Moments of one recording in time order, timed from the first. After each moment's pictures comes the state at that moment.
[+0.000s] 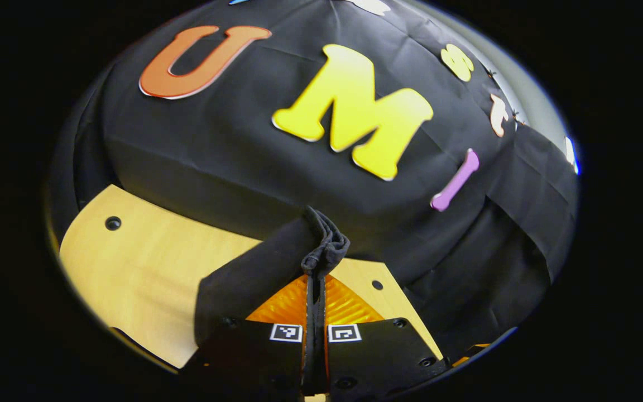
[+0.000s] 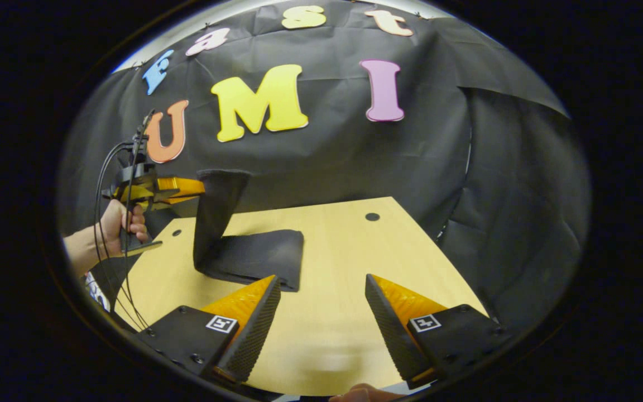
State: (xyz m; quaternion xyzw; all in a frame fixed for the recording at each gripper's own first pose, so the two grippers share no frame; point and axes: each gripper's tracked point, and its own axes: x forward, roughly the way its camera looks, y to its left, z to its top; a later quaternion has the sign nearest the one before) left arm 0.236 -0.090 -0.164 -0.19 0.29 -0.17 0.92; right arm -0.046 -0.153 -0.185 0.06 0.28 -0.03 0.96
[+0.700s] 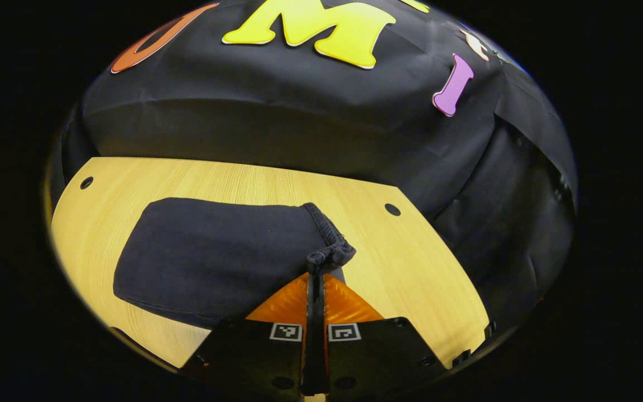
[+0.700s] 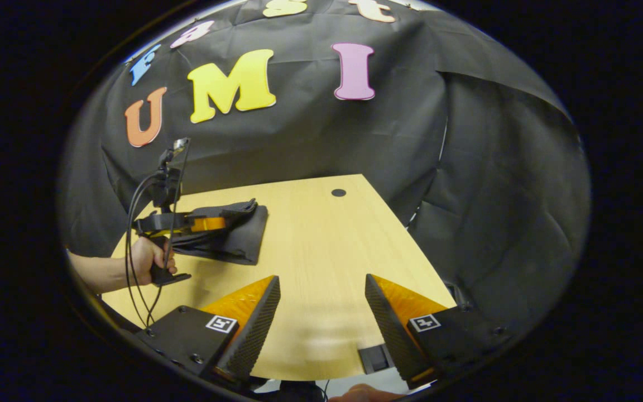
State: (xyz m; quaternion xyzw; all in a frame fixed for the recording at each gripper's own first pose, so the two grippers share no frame) left arm 0.183 -0.175 -0.327 -0.09 0.38 -0.15 0.91; right arm -0.070 -0.201 -0.210 0.04 0.33 -0.05 0.94
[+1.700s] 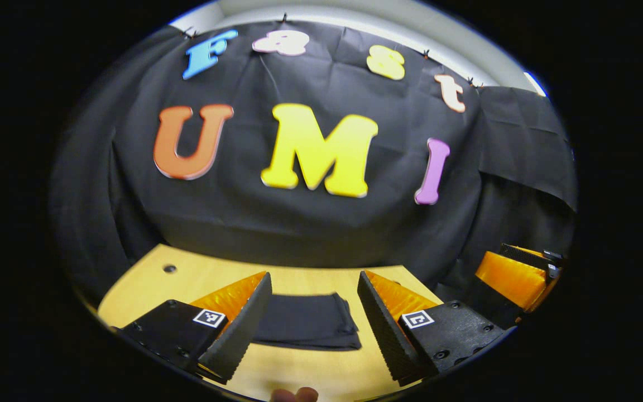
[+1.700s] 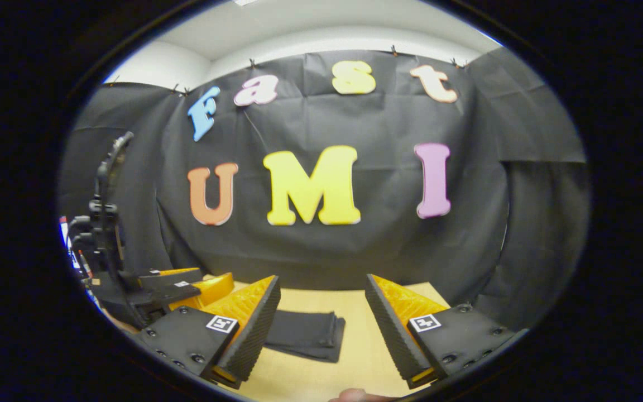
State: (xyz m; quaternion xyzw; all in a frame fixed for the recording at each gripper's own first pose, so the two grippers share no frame) left arm 0.103 -0.051 -0.001 -0.03 0.10 -0.07 0.99; right arm 0.015 -0.026 0.010 0.03 0.05 0.07 1.00
